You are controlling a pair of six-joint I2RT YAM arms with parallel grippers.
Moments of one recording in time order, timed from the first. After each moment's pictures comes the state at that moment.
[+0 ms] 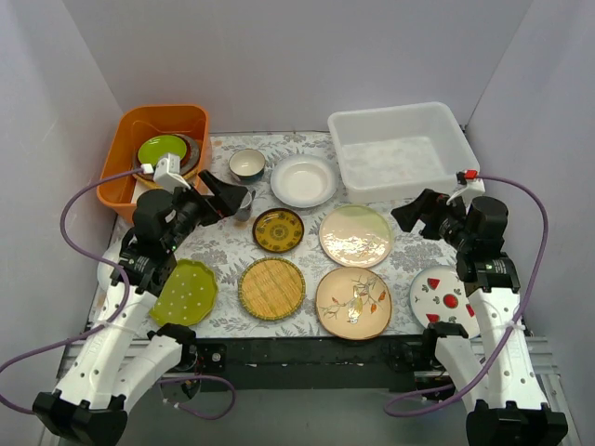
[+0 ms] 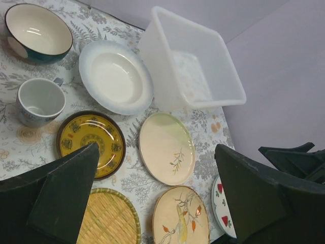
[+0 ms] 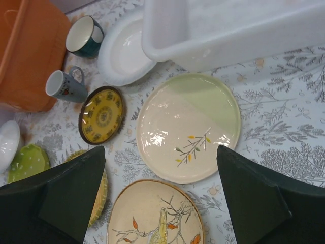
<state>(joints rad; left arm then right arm) -0.32 0.78 0.89 -0.28 0.12 -0.70 0.00 0.72 0.73 -0.39 -0.40 0.40</state>
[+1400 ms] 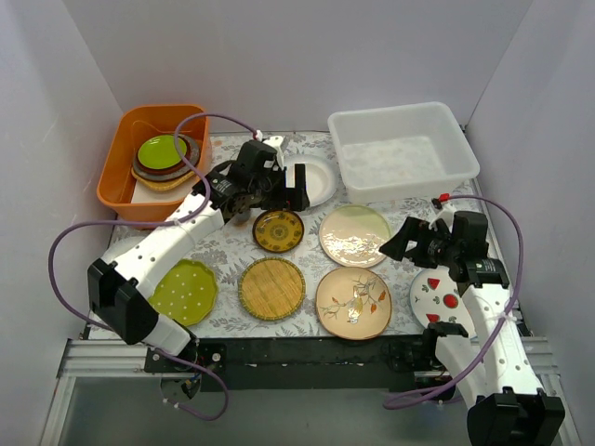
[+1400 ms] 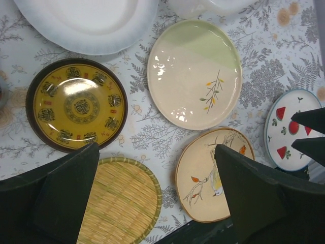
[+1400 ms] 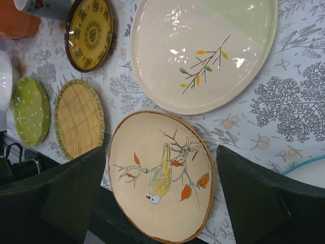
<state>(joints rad) -0.66 1.50 1.48 -0.69 0.01 -0.47 0.00 0.77 0.66 -0.61 -0.55 0.34</state>
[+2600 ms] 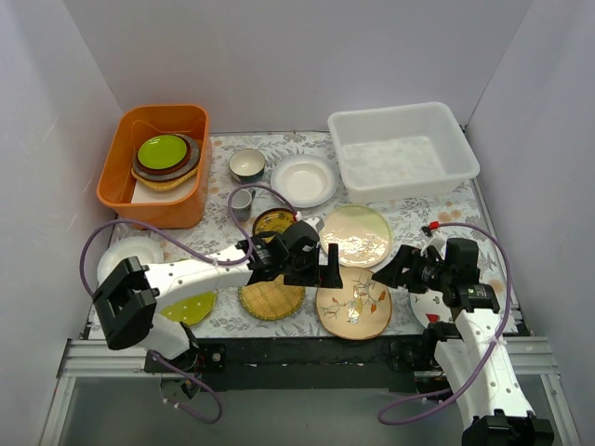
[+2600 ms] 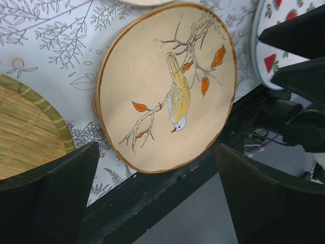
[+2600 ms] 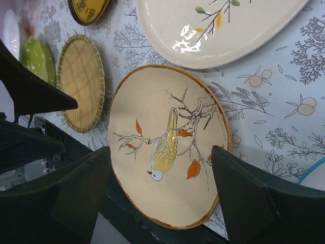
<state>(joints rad) -1.02 1.43 0.98 -0.37 0.08 -0.86 0.00 0.60 0.41 -0.61 -0.70 0.34</state>
